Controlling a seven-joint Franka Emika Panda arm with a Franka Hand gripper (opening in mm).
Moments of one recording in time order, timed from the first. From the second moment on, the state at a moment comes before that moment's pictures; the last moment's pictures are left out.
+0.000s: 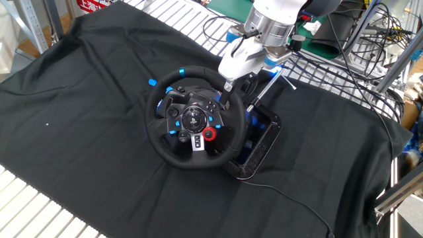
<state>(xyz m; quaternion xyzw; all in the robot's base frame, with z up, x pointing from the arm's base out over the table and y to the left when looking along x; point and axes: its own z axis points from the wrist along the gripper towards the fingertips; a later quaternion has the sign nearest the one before) 0.403 0.068 0.307 0.76 0.63 0.09 0.13</state>
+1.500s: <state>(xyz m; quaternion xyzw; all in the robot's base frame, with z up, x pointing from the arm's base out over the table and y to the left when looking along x) 0.378 0.086 0.296 0.68 0.73 0.06 0.09</state>
